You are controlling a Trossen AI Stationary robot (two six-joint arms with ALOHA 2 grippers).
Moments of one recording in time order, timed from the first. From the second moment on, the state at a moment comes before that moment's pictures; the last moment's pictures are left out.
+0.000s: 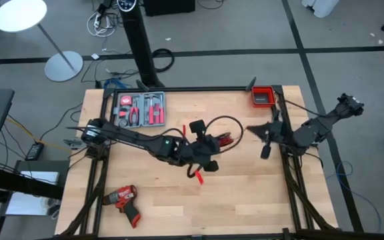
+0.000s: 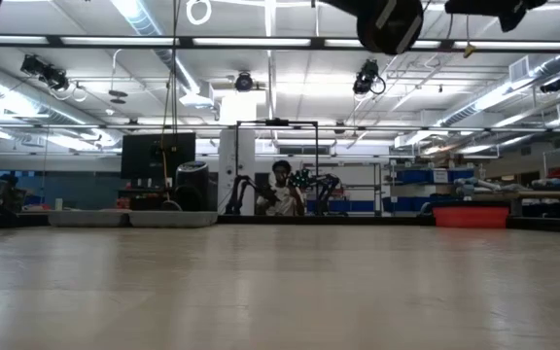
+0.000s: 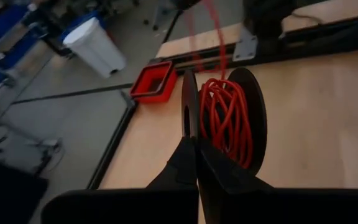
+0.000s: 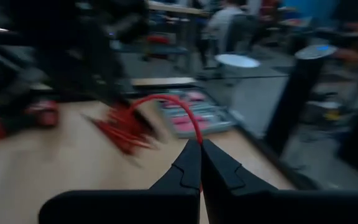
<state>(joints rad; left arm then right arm) -0.25 1.91 1.78 -0.45 -0.75 0.06 0.56 0.59 0.64 -0.30 0.95 0.10</state>
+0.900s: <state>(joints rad) -0.22 1.98 1.78 -0.13 -0.80 0.08 0.55 1.04 0.64 0.18 0.84 0.04</state>
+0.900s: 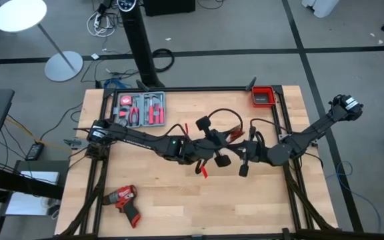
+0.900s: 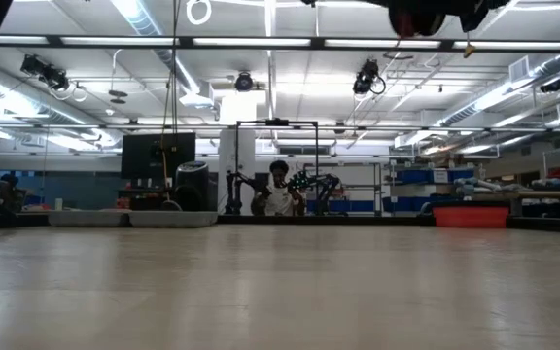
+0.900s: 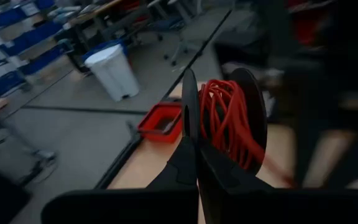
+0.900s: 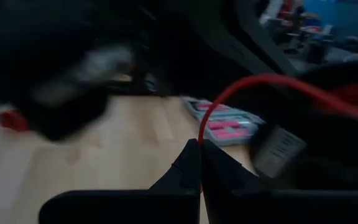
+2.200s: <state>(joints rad) -0.25 1.97 1.78 -0.04 -0.63 0.09 0.66 0.88 0.64 -0.42 1.12 0.22</state>
